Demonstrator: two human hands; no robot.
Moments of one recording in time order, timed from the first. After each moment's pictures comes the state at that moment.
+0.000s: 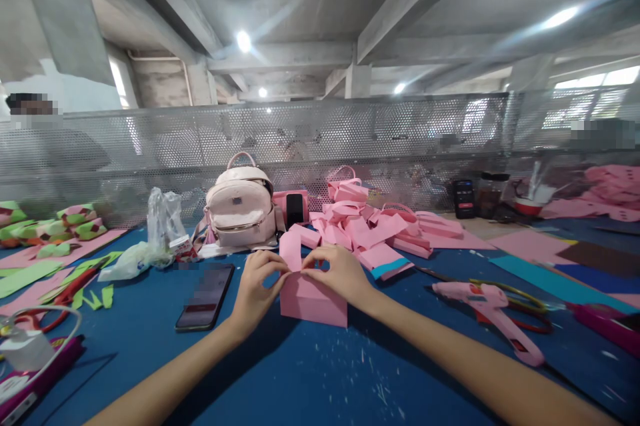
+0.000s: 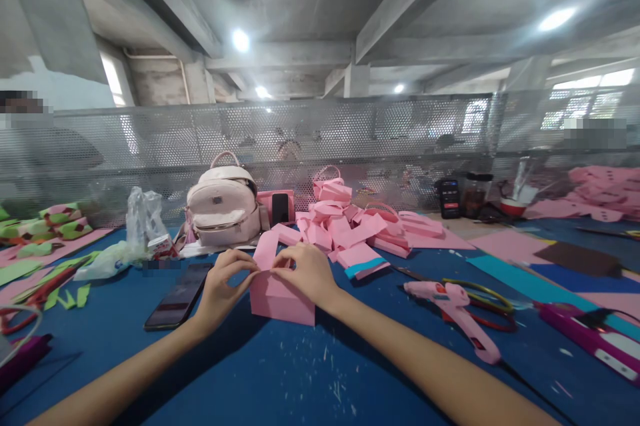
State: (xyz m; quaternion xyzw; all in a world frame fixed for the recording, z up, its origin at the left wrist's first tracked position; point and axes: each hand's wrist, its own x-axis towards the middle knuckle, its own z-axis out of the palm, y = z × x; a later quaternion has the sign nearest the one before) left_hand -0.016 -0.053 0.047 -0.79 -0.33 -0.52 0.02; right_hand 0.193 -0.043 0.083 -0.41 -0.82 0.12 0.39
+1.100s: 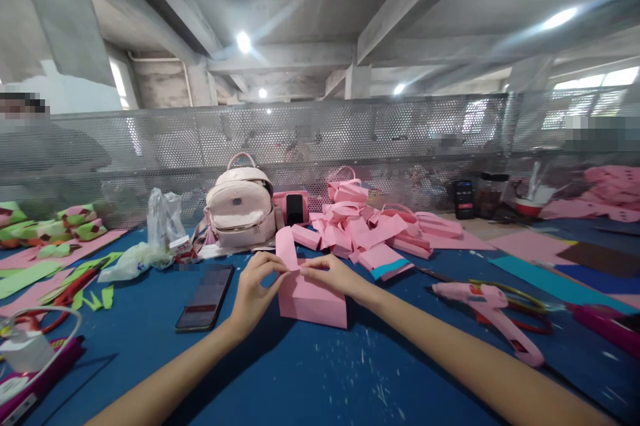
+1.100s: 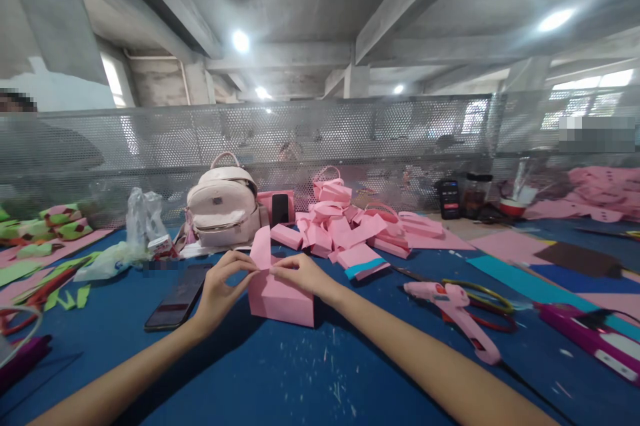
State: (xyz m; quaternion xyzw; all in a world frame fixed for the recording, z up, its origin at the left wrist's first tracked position) left_hand -0.018 -0.052 0.046 -0.78 -0.32 -0.55 -0.03; right_hand 0.197 -0.018 0.057 -0.39 -0.74 0.41 0.36
